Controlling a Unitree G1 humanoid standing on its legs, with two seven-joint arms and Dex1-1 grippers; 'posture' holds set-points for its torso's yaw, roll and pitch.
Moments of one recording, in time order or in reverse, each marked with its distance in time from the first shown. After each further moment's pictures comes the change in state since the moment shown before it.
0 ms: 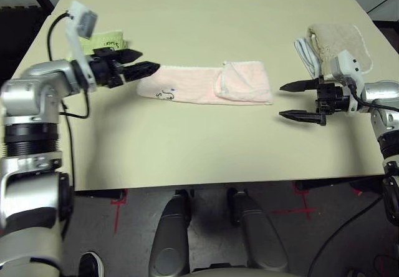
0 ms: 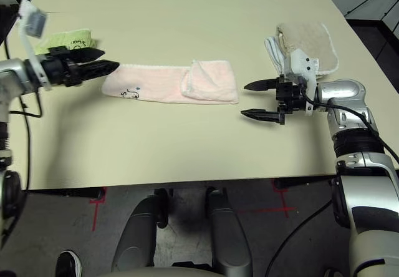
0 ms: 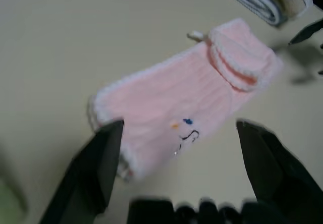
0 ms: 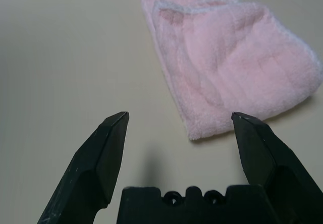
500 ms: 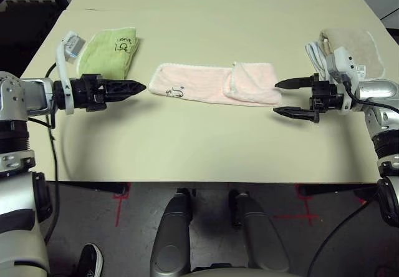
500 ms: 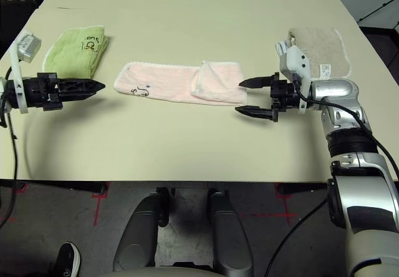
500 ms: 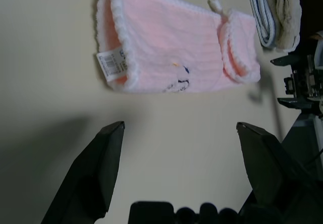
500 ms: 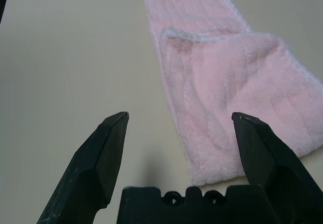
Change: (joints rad) left arm -0.133 -0.167 0.097 0.188 -0.086 0.431 0.216; right arm 0.000 0.024 0.000 -0.033 0.007 0.011 -0.024
